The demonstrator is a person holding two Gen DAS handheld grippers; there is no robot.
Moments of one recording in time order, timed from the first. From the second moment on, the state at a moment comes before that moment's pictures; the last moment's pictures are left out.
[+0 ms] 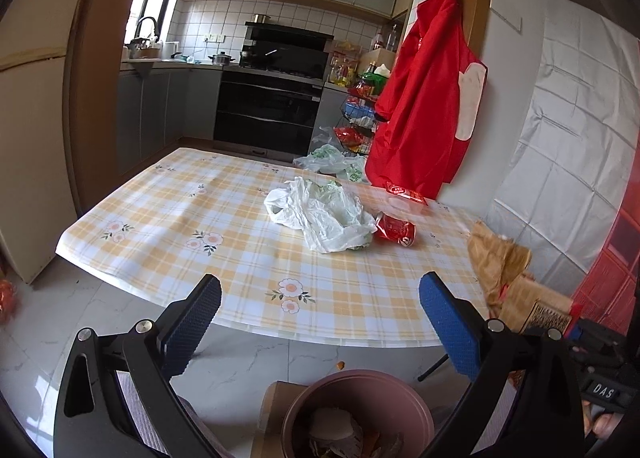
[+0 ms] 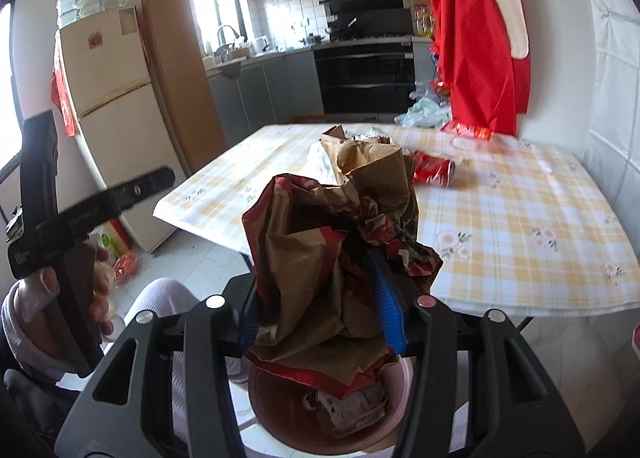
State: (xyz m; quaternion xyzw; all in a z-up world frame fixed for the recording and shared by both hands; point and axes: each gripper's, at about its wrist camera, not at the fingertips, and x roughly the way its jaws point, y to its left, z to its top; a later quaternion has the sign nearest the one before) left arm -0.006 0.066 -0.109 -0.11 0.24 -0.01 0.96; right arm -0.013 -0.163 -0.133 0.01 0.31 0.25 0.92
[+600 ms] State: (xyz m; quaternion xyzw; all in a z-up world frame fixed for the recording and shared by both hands) left arm -0.005 0.065 -0.114 -0.11 0.25 -0.01 0.96; right arm -0.014 -0.154 -0.134 0.00 0.31 0.26 0.91
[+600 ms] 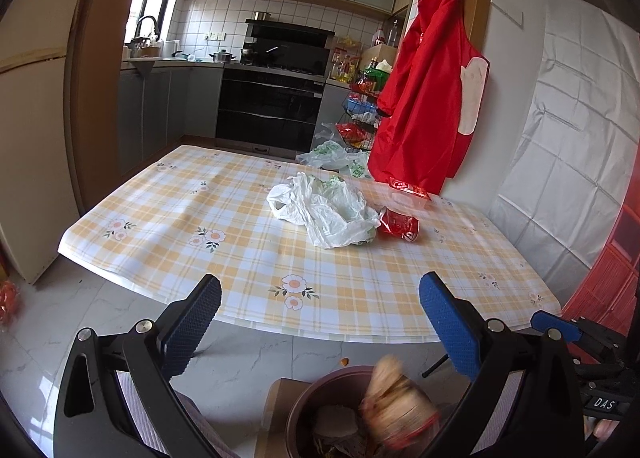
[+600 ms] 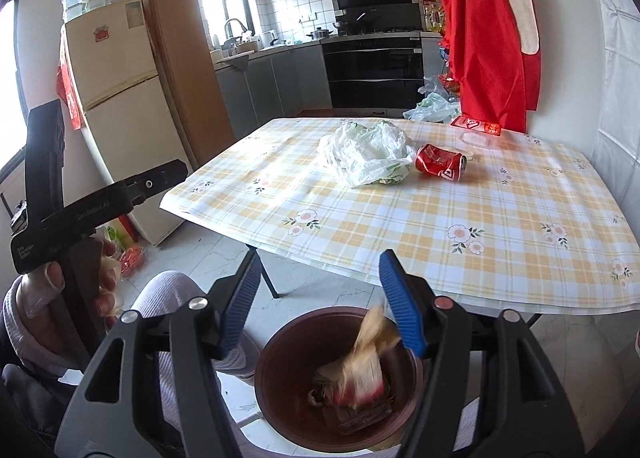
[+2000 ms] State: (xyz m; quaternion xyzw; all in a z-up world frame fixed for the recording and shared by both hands) left arm 0.050 0.064 -0.164 -0.10 0.33 0.01 0.94; right arm 0.059 -0.209 -0.179 0.06 0.36 0.15 0.92
